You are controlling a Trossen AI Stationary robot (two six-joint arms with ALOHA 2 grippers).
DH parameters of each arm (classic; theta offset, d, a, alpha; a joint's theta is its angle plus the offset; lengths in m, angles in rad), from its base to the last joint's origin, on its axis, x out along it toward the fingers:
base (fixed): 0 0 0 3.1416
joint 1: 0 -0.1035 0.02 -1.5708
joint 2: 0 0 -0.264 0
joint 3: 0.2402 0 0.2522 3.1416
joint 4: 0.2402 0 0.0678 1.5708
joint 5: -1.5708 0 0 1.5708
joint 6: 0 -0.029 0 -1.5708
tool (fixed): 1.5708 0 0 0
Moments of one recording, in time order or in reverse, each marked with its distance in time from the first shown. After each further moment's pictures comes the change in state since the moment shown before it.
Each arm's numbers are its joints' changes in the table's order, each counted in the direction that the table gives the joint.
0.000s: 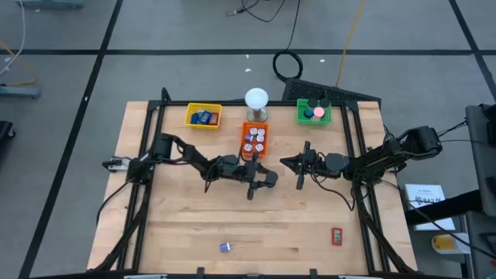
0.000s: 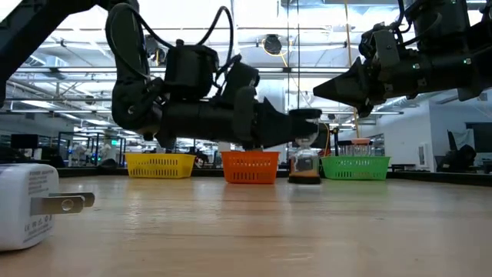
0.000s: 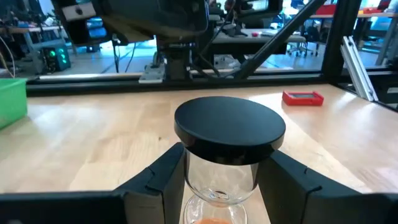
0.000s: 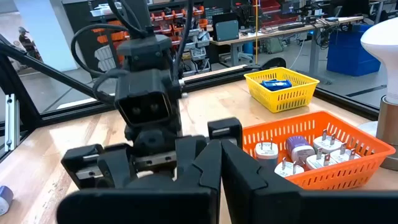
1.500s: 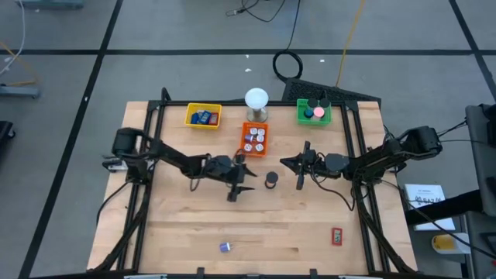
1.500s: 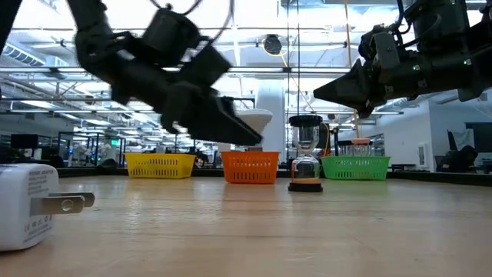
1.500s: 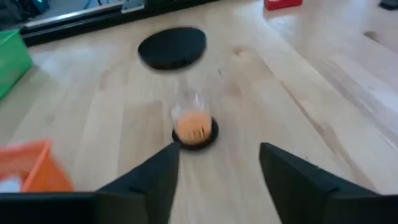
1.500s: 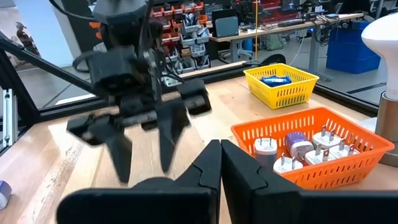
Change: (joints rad) left arm 0.049 0.398 -0.192 0.592 0.070 -0.188; right arm 0.000 0.000 -0.001 0.015 0.000 0.000
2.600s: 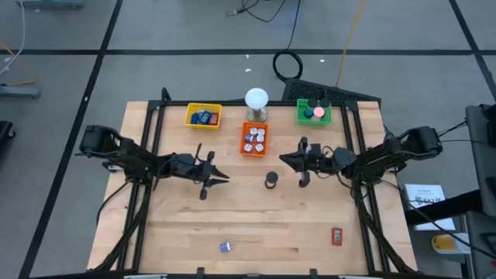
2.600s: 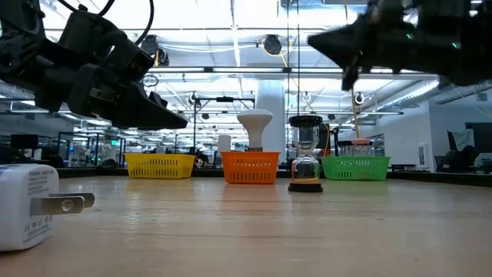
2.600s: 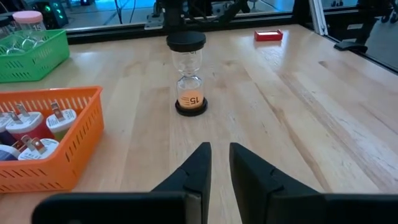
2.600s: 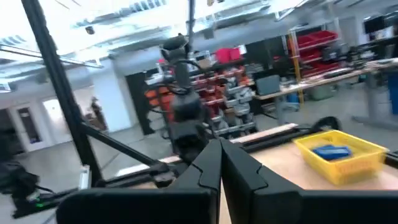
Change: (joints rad) left arm 0.000 0.312 -0.468 -0.307 0.003 0.140; right arm 0.042 0.002 0.057 -0.248 0.168 -0.051
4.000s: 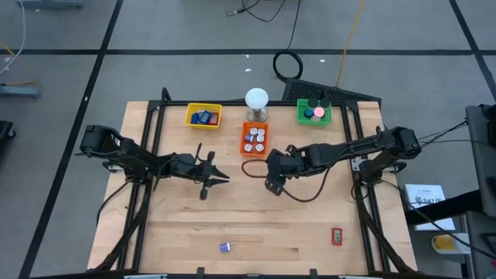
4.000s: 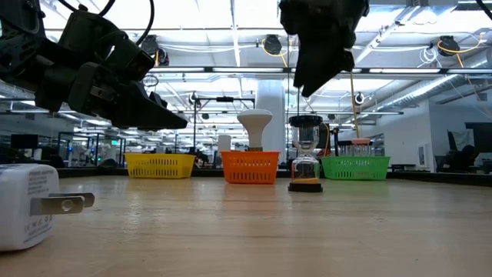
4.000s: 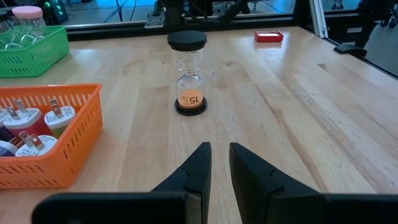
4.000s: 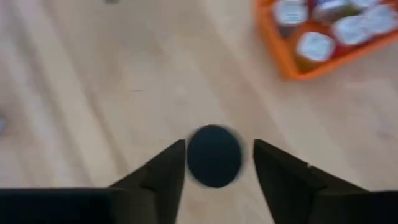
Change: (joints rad) left arm 0.000 -0.001 0.000 0.000 -0.001 0.022; right arm -0.102 -0.251 1.035 2.103 -0.061 -0.377
